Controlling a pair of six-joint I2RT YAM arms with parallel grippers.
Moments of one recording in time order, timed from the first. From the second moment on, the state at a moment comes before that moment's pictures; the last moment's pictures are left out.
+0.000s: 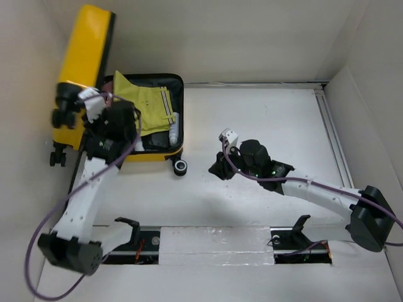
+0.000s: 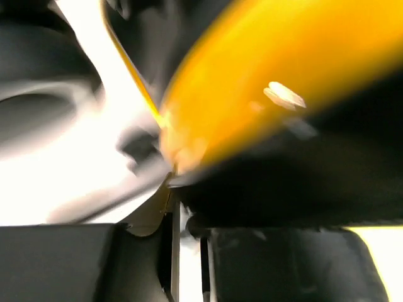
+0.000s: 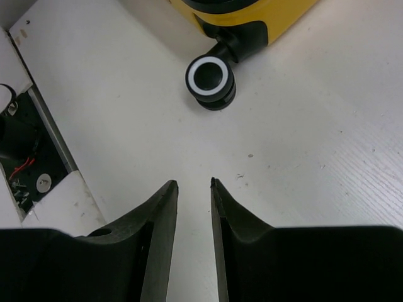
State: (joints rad) left arm -0.12 1.18 1.30 -0.61 -1.21 -0.47; right arm 0.85 1.23 0.77 0.06 -0.21 0.25
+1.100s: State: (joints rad) left arm -0.45 1.20 1.58 -0.39 0.06 -0.40; right arm 0.84 1.18 0.87 0.02 0.10 0.32
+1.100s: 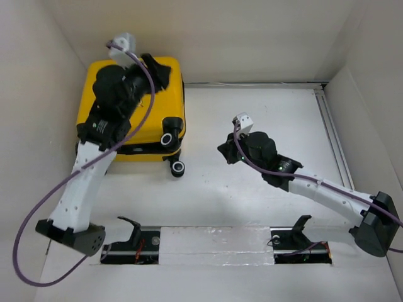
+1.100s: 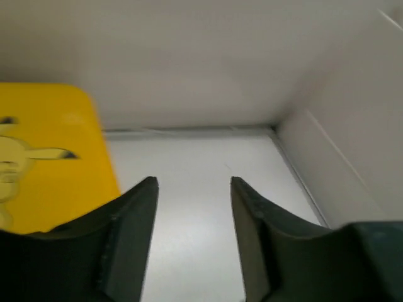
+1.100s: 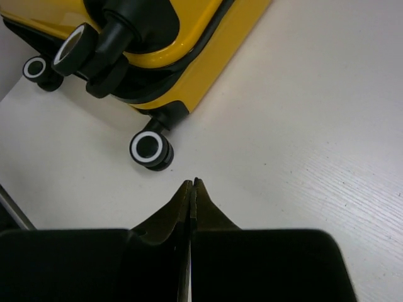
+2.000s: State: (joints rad) left arm 0.39 2.06 1.94 -0.56 -0.31 -0.49; right arm 0.66 1.72 1.20 0.04 -0.02 0.29
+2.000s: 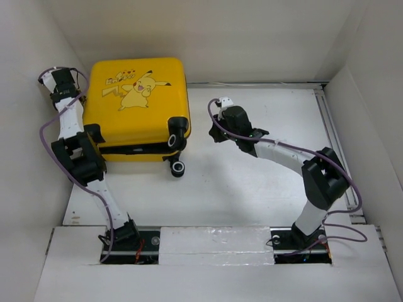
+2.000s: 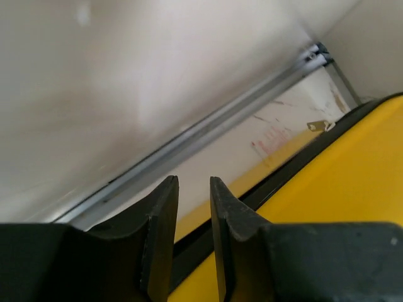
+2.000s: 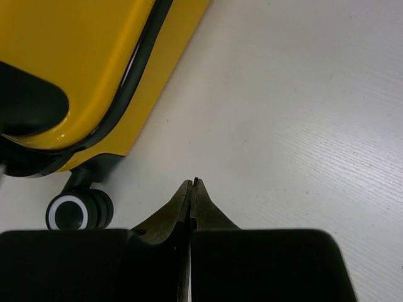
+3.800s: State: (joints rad) left arm -1.06 1.07 0.69 -0.17 -0.51 -0.92; right arm 0.38 2.00 1.93 -0.31 -0.55 0.03
